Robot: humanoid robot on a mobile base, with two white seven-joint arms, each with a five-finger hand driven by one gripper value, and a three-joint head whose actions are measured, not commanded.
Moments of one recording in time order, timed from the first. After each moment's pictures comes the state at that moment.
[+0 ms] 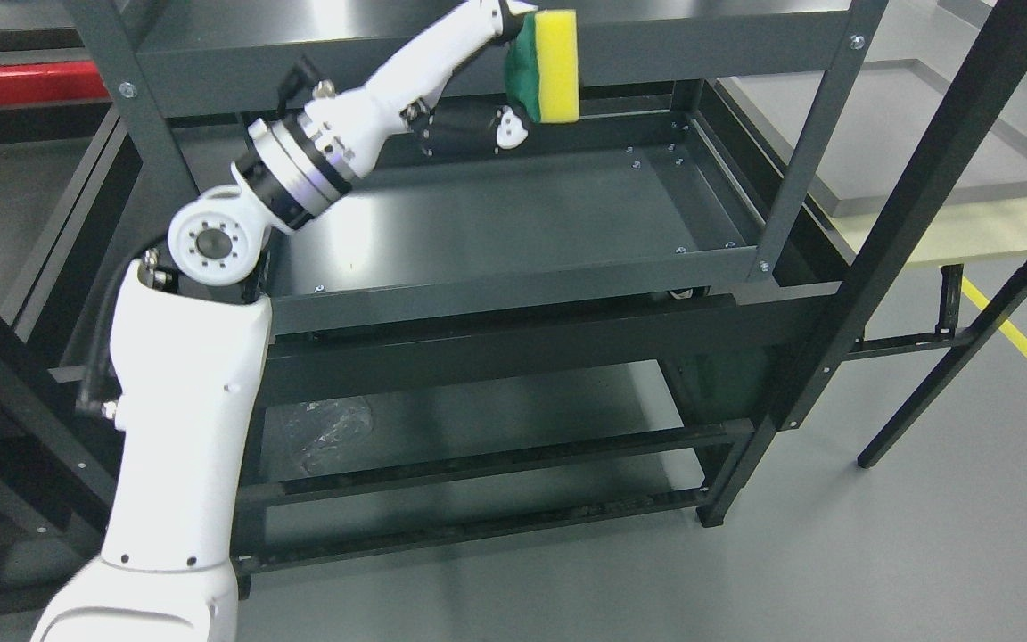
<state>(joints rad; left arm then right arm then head) -0.92 0.01 -0.11 -1.35 -0.15 -0.40 -0.64 -0.08 0.00 -0.21 0.00 -0.12 0.00 -0.07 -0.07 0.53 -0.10</state>
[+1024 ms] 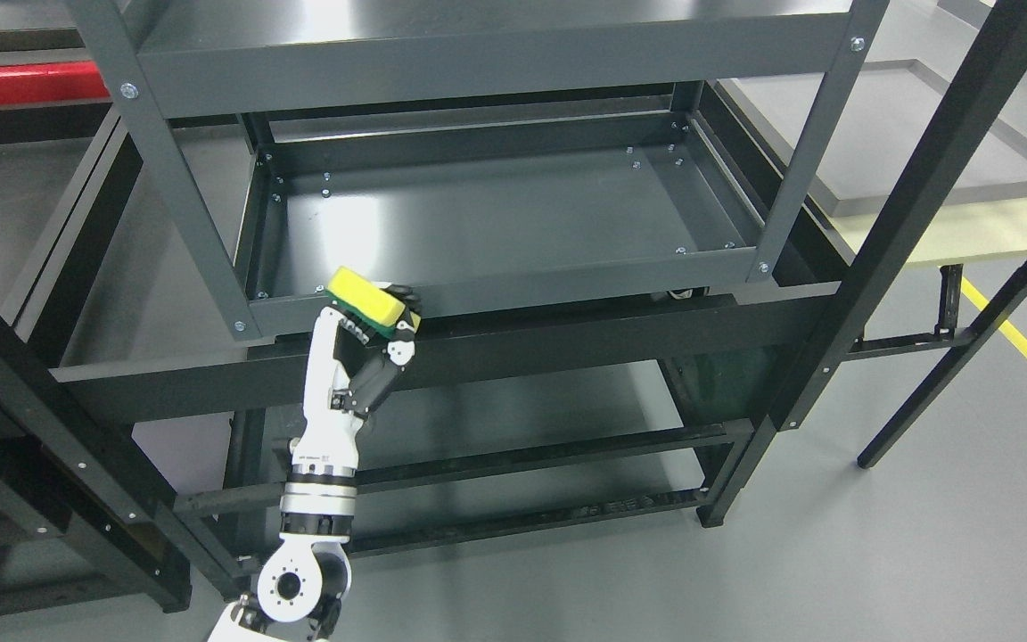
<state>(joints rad) -0.27 0.00 -0.25 -1.48 0.14 -0.38 0.18 -0.08 0.00 -0.21 0.00 -0.12 0.00 -0.07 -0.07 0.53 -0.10</state>
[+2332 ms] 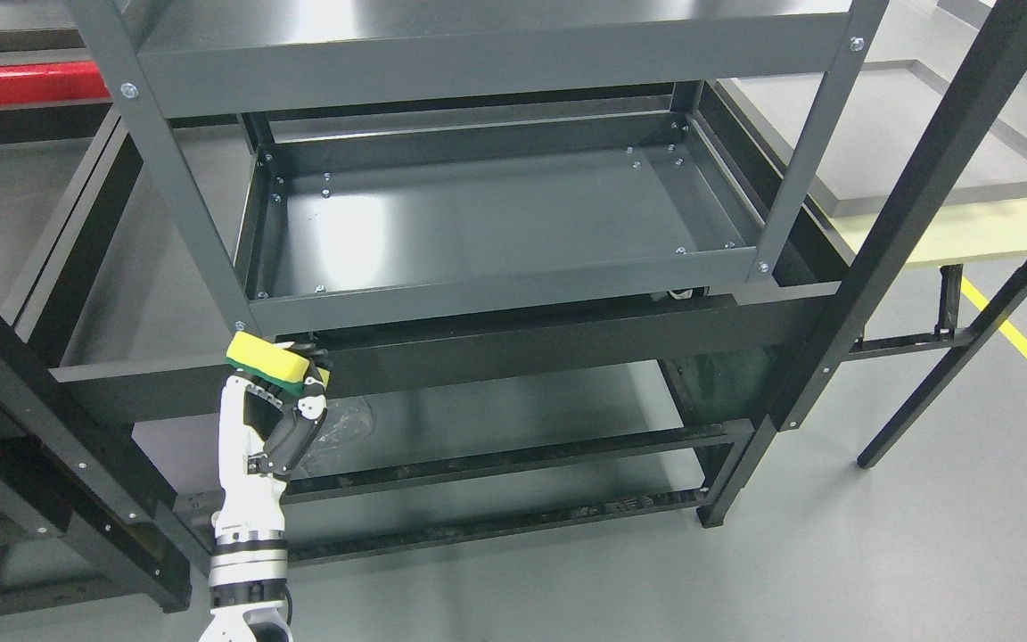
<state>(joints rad) -0.11 0.00 -0.09 -1.58 0.14 -0.37 0.18 -0.08 0.00 -0.21 0.00 -0.12 0.00 -0.07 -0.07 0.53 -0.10</state>
